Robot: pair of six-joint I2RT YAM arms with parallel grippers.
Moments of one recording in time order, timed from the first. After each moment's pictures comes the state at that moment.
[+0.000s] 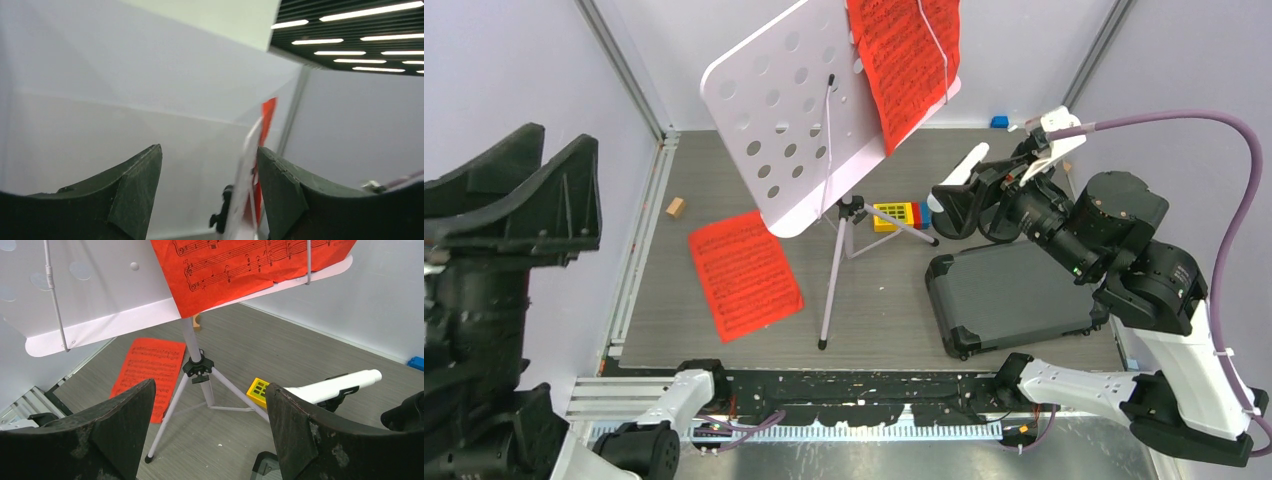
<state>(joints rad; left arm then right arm) 0.04 0.95 2.29 -0.75 0.19 -0.46 0.86 0.97 1.70 -0.78 0.26 0.13</state>
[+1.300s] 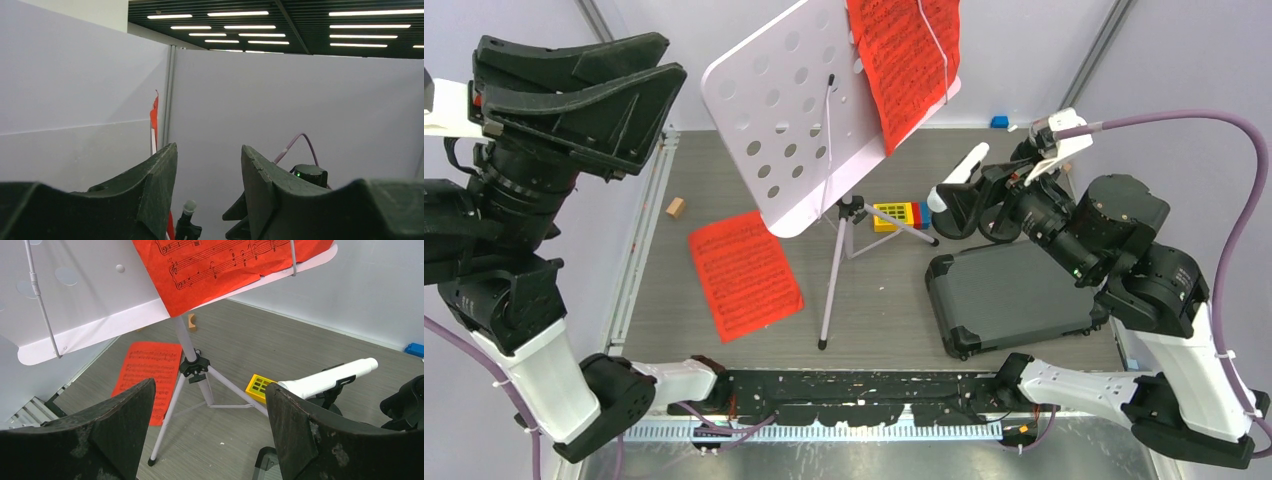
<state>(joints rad) -0.48 1.26 2.44 -0.41 0.39 -0.49 0.86 0.96 1.69 -0.79 0.31 0.17</state>
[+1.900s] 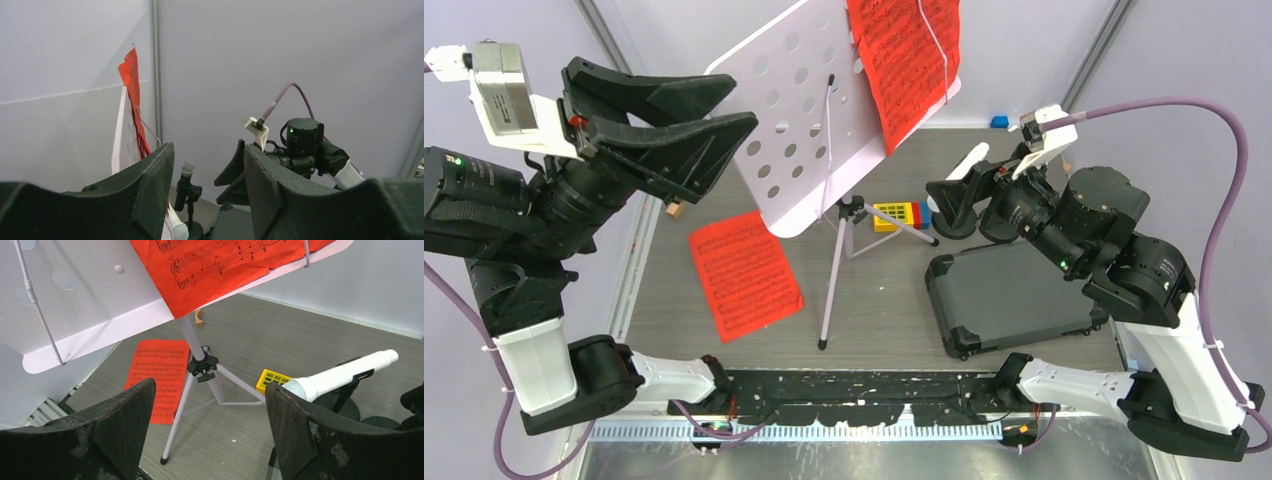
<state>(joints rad) -0.93 1.24 2.39 -0.60 0.11 -0.13 0.86 0.99 1.69 -0.79 0.30 0.23</state>
